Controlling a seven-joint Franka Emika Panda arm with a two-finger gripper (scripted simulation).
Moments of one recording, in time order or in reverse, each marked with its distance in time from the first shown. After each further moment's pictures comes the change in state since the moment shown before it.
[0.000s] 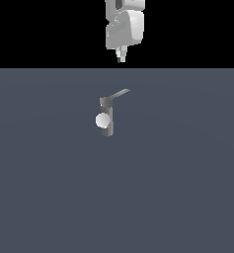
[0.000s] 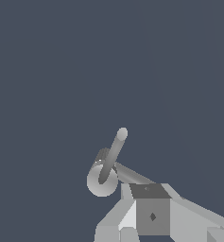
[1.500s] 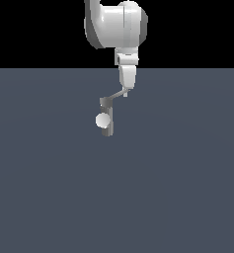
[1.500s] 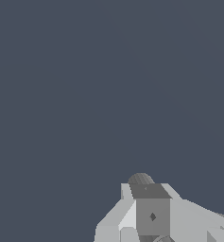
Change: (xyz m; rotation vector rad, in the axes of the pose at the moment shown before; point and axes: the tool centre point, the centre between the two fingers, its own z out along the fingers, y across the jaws) arm 0.035 -0.041 0.131 -0.004 -0.043 0.370
